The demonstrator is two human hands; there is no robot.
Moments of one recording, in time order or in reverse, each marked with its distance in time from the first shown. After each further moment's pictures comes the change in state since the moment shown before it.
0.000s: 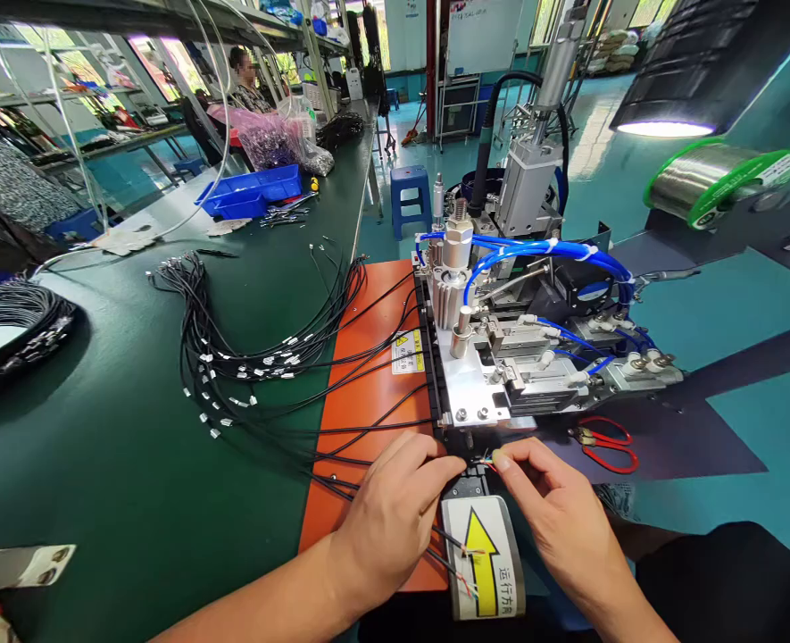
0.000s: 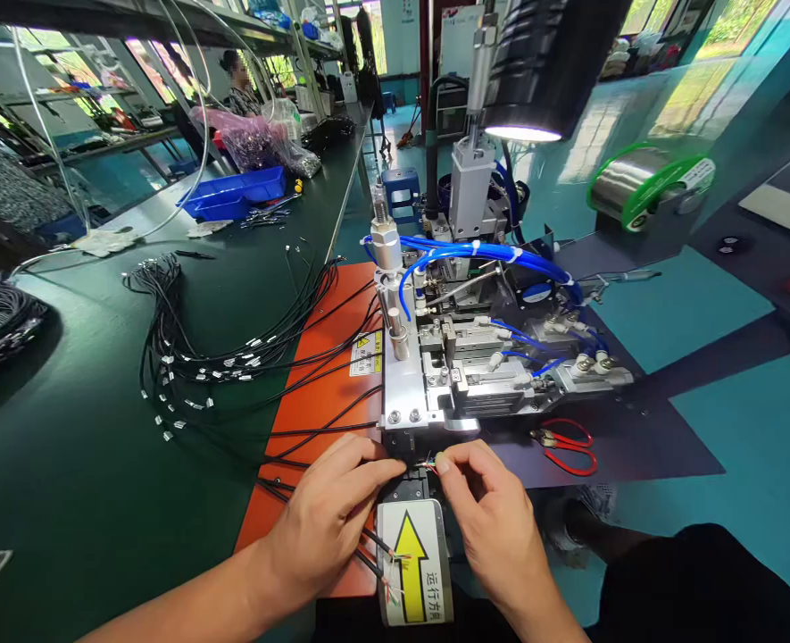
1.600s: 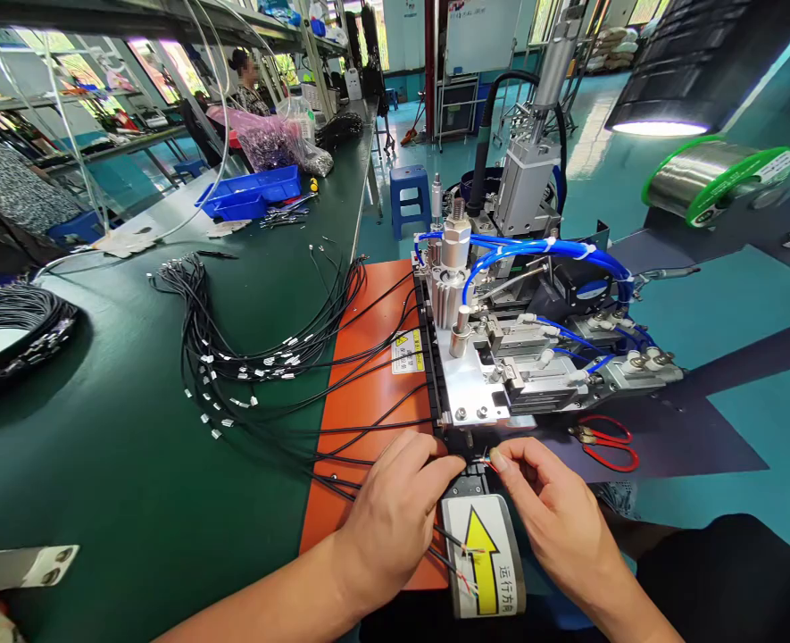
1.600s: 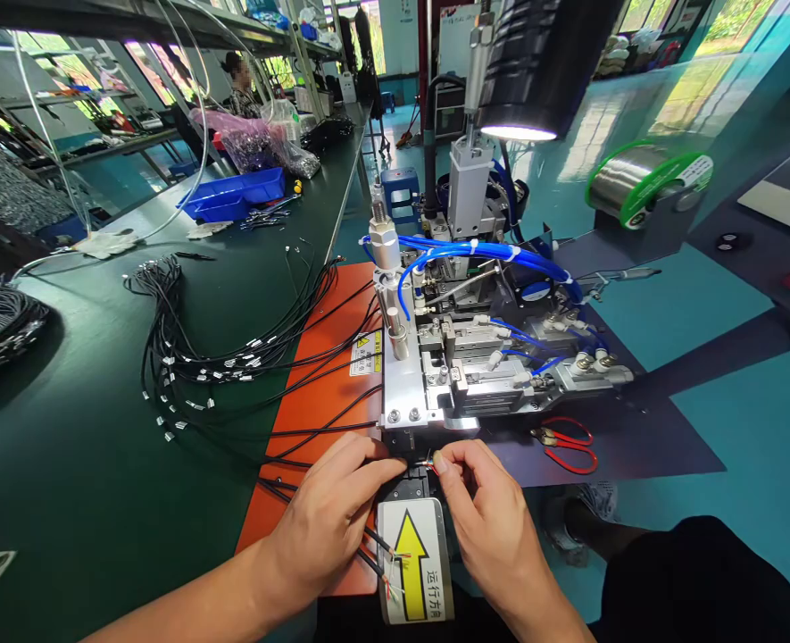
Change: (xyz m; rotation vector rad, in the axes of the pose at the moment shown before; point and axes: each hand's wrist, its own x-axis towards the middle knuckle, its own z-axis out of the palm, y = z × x) left_hand 0.001 0.003 0.001 0.056 -0.060 -0.026; right_hand 0.001 -0.001 0.002 -0.110 0.007 -0.156
